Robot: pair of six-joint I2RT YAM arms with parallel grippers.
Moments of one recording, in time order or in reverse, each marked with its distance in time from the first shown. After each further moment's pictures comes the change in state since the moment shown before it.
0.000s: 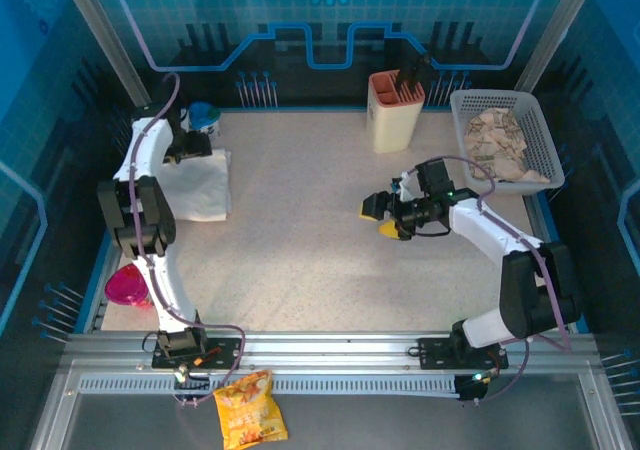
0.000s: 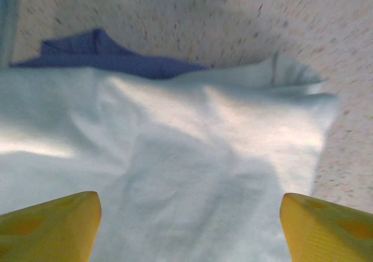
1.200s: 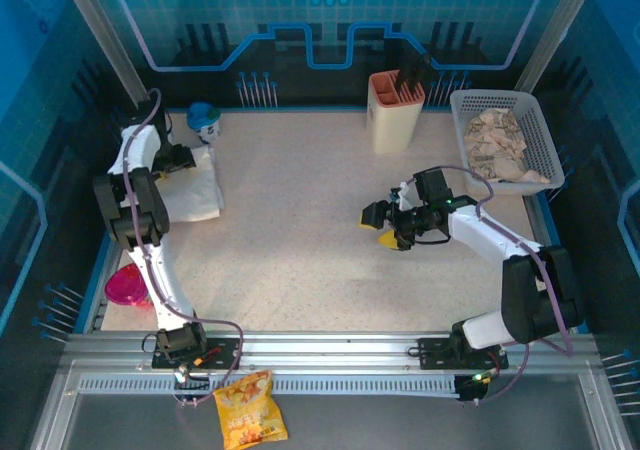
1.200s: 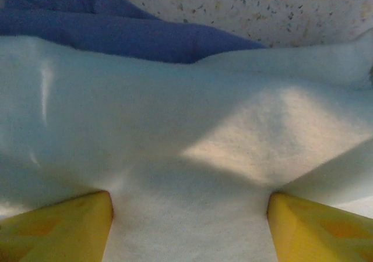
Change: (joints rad) left arm 0.109 0.177 0.014 0.010 0.006 -0.079; right arm 0.028 -0.024 -0.085 0.018 -0.034 0.056
